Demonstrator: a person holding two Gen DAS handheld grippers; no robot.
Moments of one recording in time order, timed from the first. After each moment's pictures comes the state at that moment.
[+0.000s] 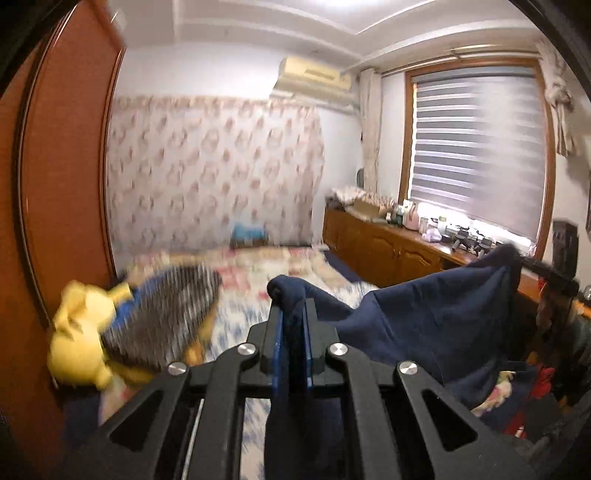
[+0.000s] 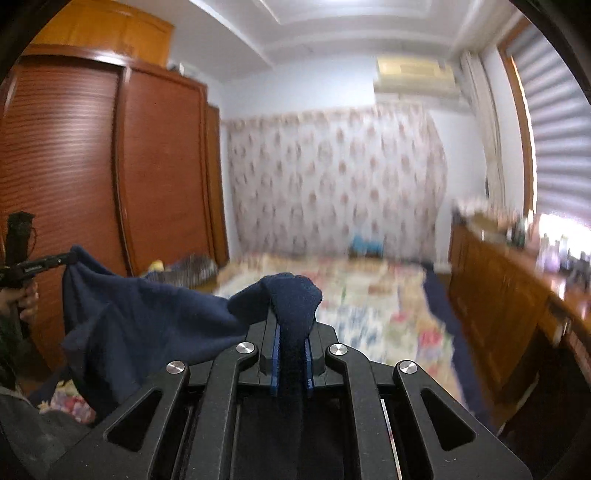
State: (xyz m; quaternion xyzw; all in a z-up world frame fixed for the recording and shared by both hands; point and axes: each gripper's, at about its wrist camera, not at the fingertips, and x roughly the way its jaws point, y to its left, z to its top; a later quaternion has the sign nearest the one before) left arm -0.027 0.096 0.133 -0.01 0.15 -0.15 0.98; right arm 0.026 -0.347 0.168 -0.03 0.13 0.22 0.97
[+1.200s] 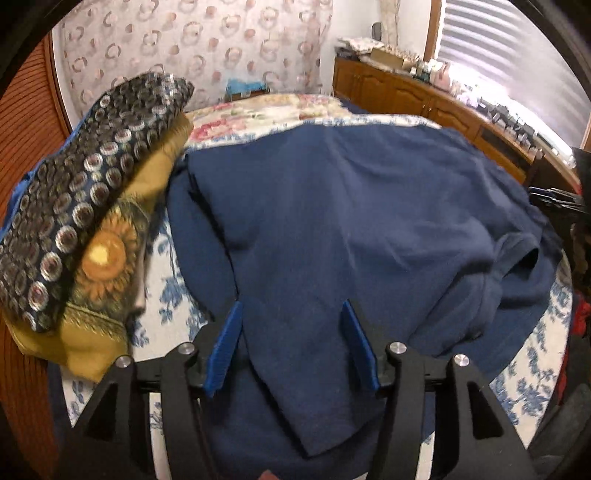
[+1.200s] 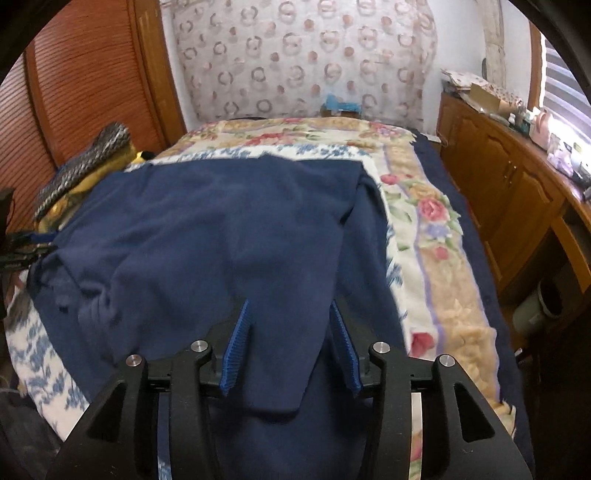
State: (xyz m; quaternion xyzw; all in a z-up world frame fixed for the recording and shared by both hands) left arm 0.169 0.049 -0.085 0.05 0.44 -0.14 0.88; right arm 0.213 -0.329 -0.038 -0.04 0.41 0.16 0.90
